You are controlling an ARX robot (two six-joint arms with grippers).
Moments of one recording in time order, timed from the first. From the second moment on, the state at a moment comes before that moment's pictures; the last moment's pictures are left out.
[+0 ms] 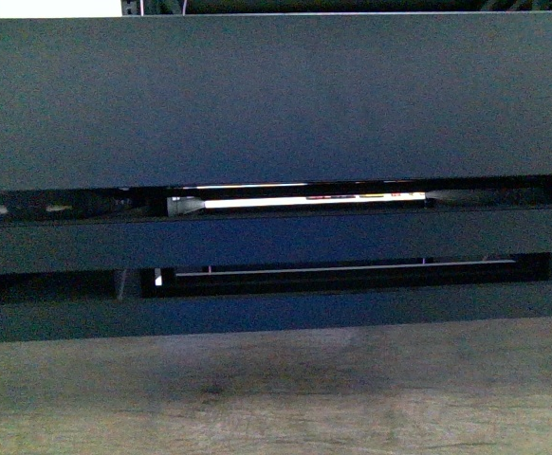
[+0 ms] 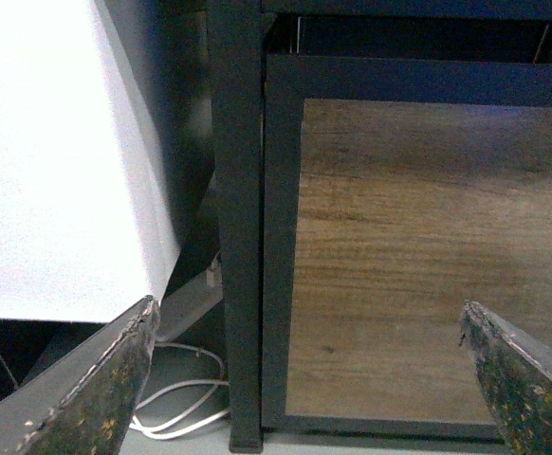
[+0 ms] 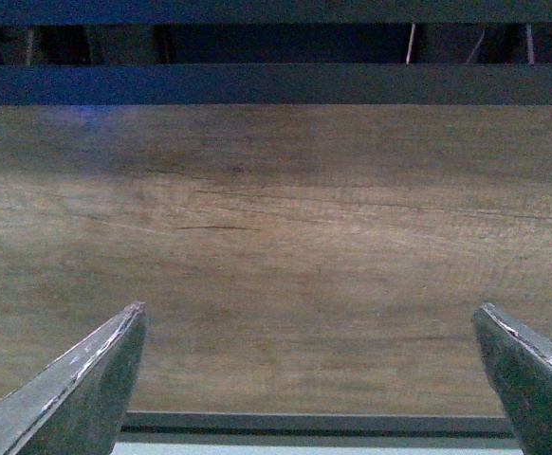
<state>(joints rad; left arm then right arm) 0.00 0.00 0.01 -0.01 0.00 0.00 0.00 0.00 0.02 0.00 0.00 0.00</state>
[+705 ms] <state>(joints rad) 0.00 0.00 0.01 -0.01 0.00 0.00 0.00 0.00 0.02 0.00 0.00 0.00</state>
